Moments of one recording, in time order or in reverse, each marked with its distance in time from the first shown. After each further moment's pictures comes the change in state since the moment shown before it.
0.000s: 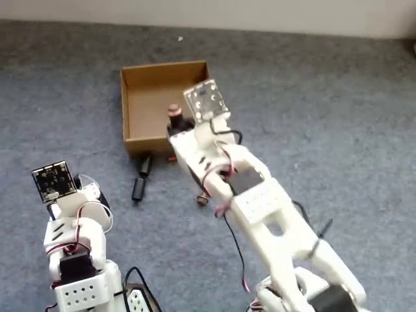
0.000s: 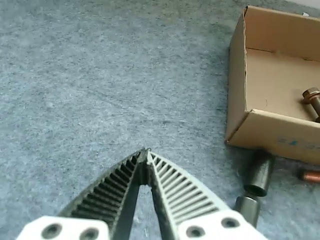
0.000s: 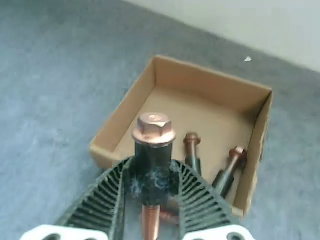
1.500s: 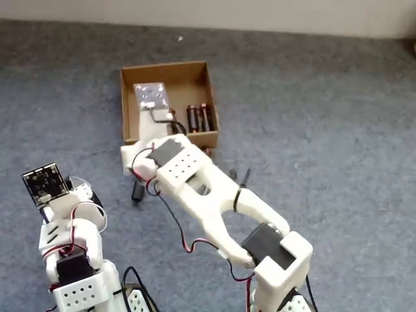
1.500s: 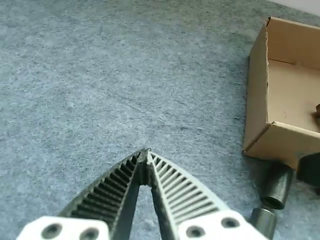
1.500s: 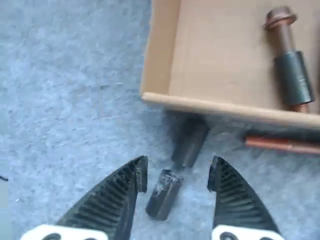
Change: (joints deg) left arm -4.1 0.0 0.0 -0.7 0.0; right arm -15.6 36.7 -36.7 32.5 -31.3
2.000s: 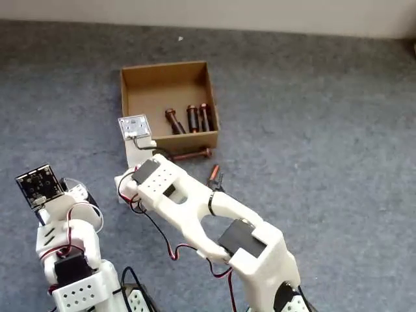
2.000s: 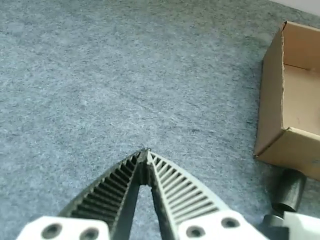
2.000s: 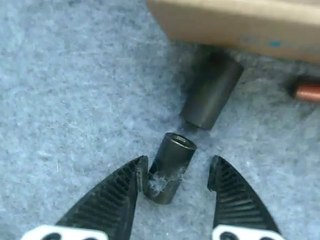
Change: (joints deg) left arm -2.5 0.0 0.0 0.0 0.0; right arm -4.8 8.9 0.1 0.0 -2.6
